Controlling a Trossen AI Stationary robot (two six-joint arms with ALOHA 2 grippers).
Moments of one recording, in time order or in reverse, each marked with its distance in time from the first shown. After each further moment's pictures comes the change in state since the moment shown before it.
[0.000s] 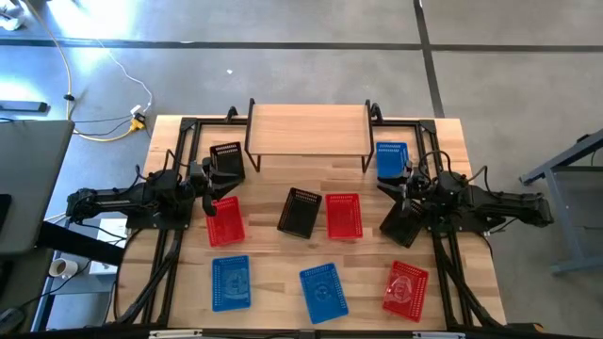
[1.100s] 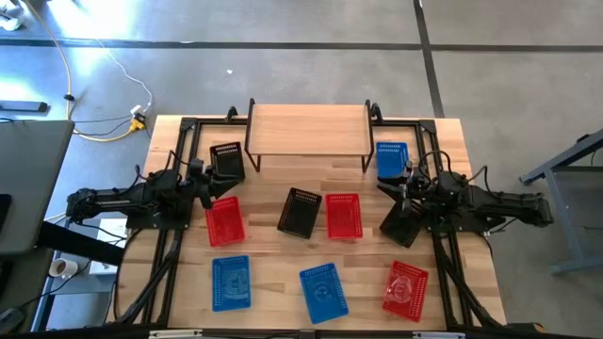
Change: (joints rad) left arm 0.000 0.000 0.000 0.001 -0.004 -0.442; right arm 0.000 0.000 0.000 0.000 0.000 0.000
